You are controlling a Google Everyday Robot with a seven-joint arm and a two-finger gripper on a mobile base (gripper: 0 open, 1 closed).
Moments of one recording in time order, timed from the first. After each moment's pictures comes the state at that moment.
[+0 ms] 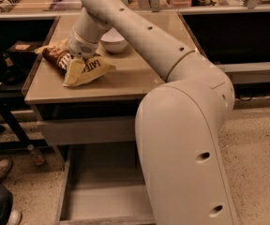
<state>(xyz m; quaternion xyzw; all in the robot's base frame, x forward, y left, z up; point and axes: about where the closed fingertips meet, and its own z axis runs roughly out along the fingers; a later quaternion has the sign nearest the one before) 0.691 0.209 0.815 -0.78 0.55 0.18 0.24</state>
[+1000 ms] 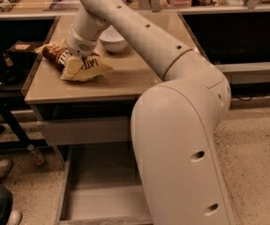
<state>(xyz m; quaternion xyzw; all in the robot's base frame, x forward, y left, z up) 0.691 0.208 0.829 -0.78 0.55 0.18 0.24</state>
